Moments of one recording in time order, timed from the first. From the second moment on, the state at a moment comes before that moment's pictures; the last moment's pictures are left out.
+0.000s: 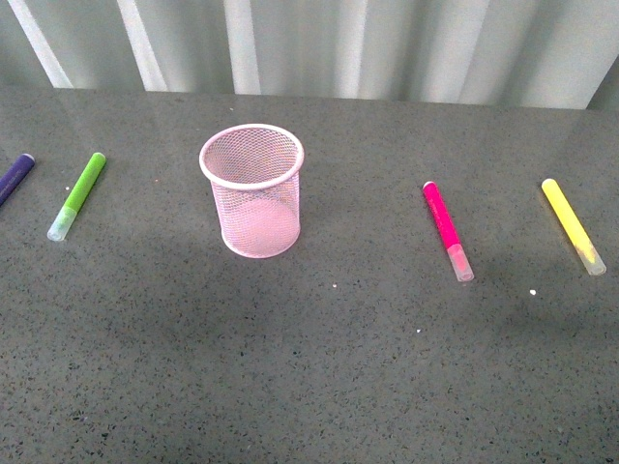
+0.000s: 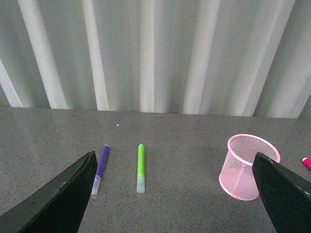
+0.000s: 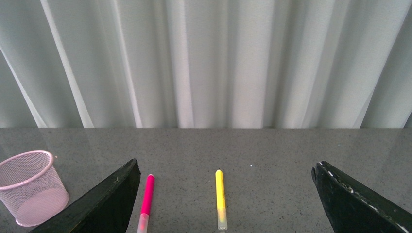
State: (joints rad) left arm 0.00 0.00 0.02 0.00 0.00 0.00; right arm 0.00 0.00 0.02 0.00 0.00 0.00
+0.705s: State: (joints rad) left arm 0.00 0.00 0.02 0.00 0.00 0.00; right arm 0.00 0.00 0.02 0.00 0.00 0.00
